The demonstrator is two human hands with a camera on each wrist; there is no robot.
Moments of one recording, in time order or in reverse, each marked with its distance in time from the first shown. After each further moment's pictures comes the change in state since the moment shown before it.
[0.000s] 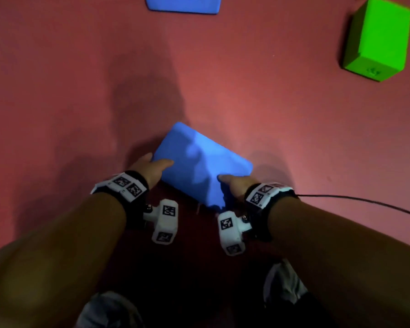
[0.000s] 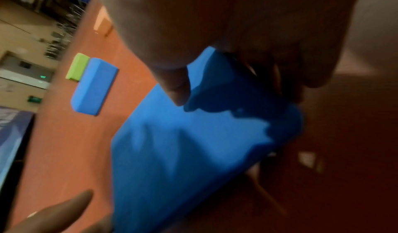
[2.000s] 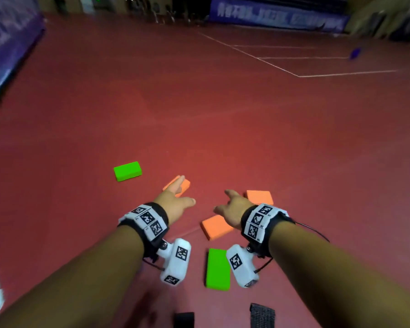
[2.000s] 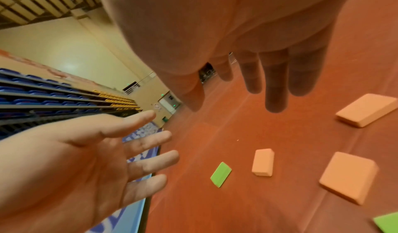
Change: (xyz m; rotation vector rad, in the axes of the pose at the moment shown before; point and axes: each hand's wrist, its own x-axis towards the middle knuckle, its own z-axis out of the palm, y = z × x) left_hand -0.523 0.844 -0.020 0.017 -0.172 0.673; right_hand -0.612 -0.464 -0.636 -0.425 0.420 -0.588
